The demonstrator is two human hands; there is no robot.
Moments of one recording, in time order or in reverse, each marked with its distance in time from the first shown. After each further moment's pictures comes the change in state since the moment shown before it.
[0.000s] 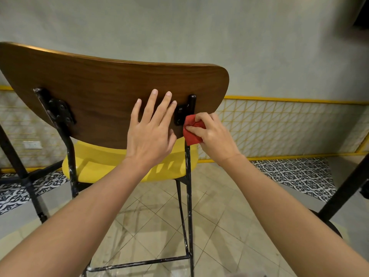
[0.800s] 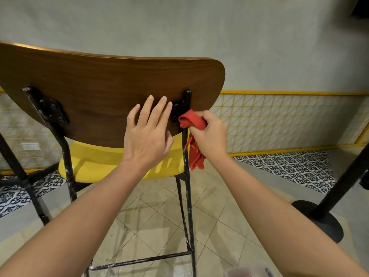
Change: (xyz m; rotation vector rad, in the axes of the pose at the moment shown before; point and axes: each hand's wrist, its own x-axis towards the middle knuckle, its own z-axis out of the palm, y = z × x) left_hand -0.009 0.004 0.007 0.008 -0.010 0.016; right_hand 0.009 -0.028 0.001 0.578 0.136 0.777
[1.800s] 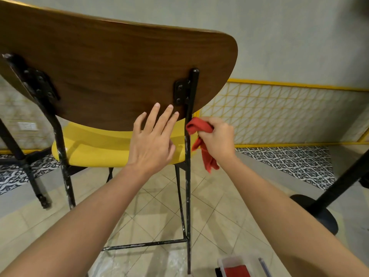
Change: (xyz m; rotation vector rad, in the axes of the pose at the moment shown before) left_hand -0.039 0.020 0.034 -0.048 -0.146 0.008; right_hand -0.014 0.047 0.003 -0.137 -0.149 0.040
